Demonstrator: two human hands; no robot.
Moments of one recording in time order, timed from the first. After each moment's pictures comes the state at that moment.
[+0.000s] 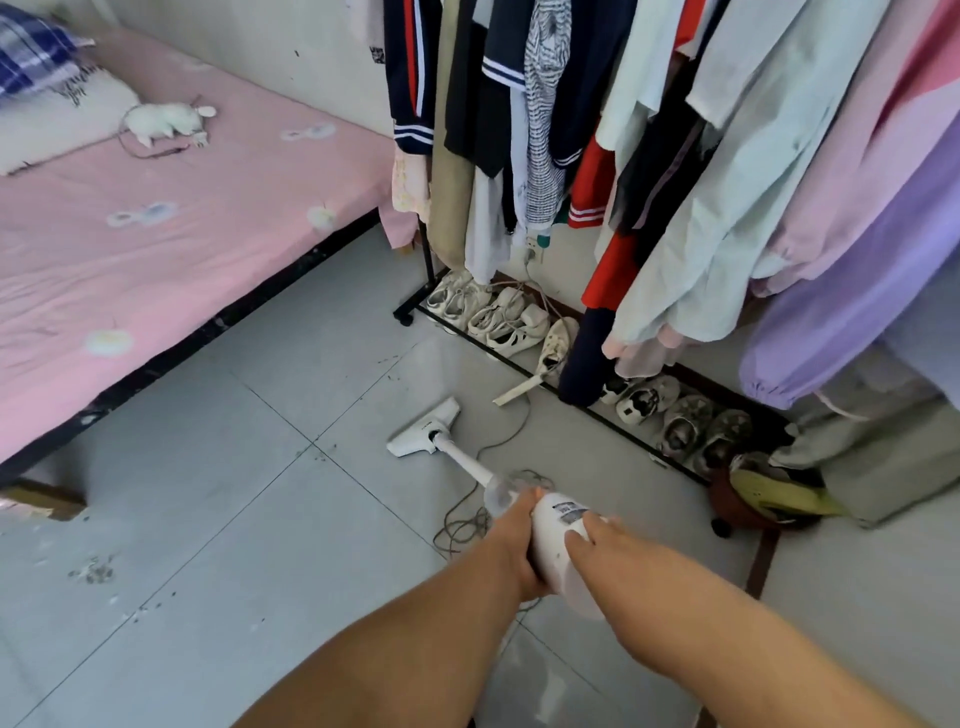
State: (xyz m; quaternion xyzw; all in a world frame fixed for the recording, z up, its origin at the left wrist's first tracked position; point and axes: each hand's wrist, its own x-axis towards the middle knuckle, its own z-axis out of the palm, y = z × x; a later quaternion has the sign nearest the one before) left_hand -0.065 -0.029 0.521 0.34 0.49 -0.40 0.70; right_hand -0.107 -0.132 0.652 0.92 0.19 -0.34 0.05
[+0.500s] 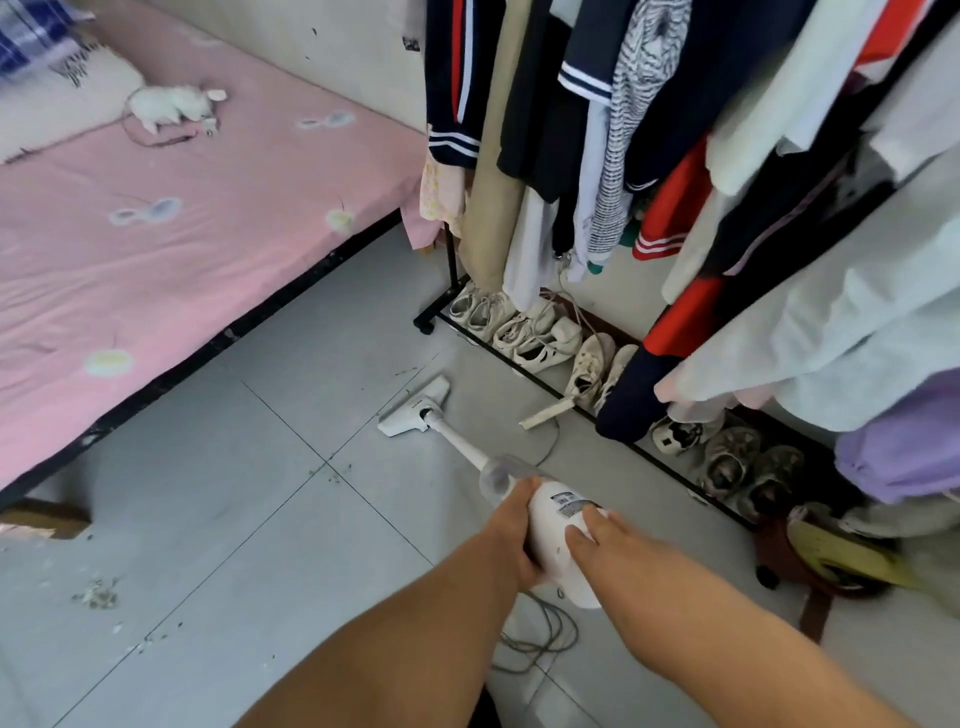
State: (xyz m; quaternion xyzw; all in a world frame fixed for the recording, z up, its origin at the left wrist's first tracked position) left_hand 0.066 0.038 0.493 0.33 0.47 -0.40 0.72; right_hand 0.024 -0.073 0.627 0.91 0.23 -0.33 0.04
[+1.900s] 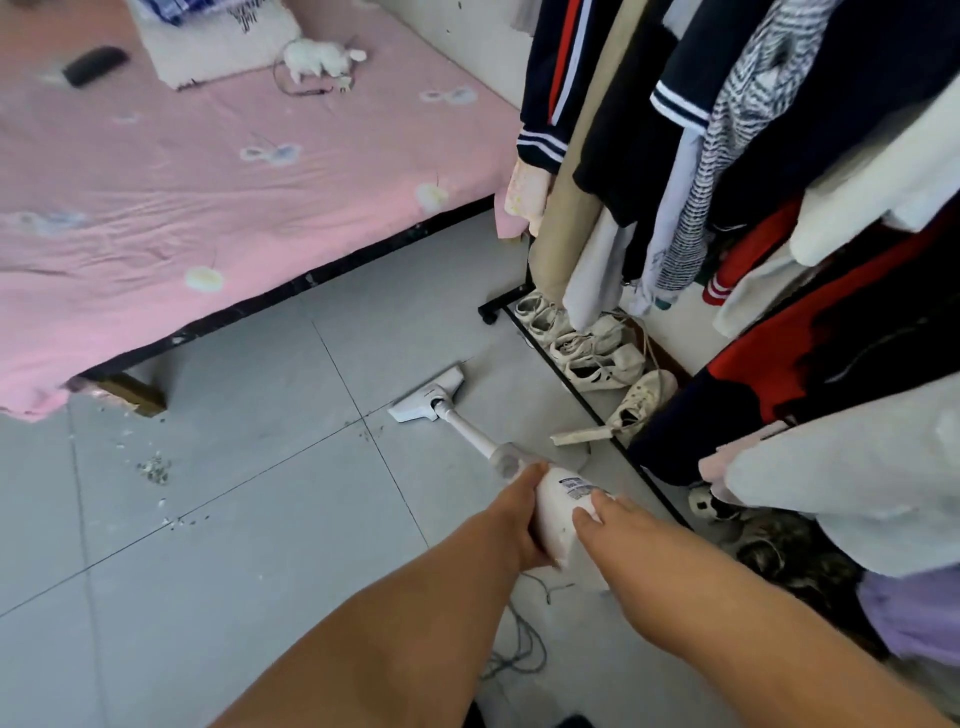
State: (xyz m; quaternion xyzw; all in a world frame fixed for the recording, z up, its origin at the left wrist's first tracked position) left_hand 0.118 0.008 0.500 0.28 0.51 -0.30 0.76; right_hand 0.113 -0.111 0.639 0.86 0.34 -0.37 0.08
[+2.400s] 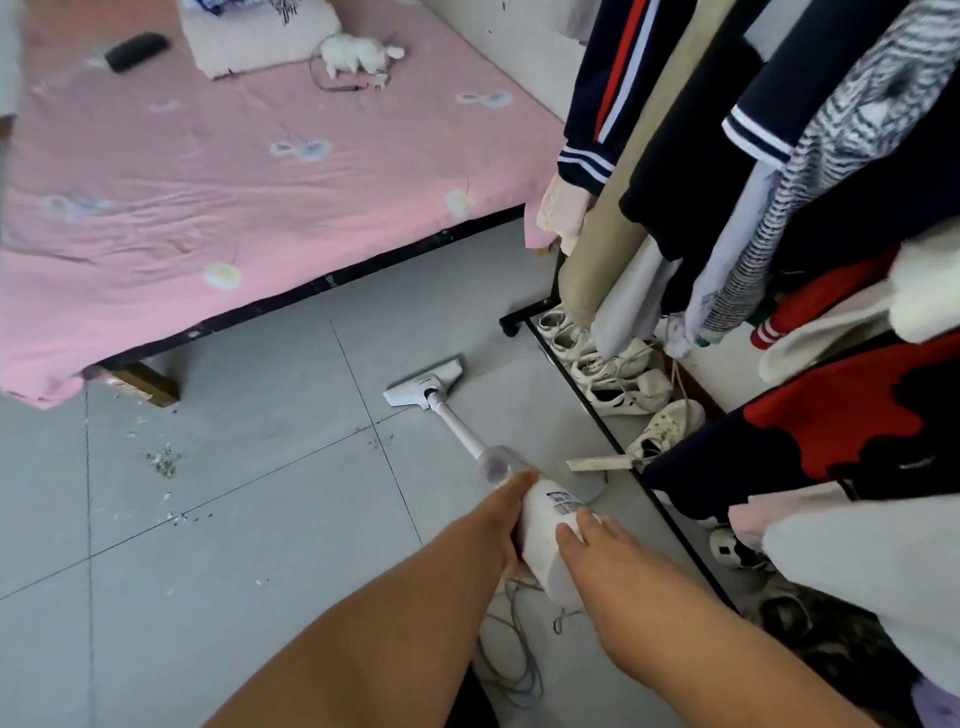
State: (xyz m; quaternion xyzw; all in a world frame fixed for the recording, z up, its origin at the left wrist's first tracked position) left_hand 0.157 0.053 0.469 0.31 0.52 -0.29 0.74; right_hand 0.153 -0.074 0.621 0.85 0.36 -0.37 0.07
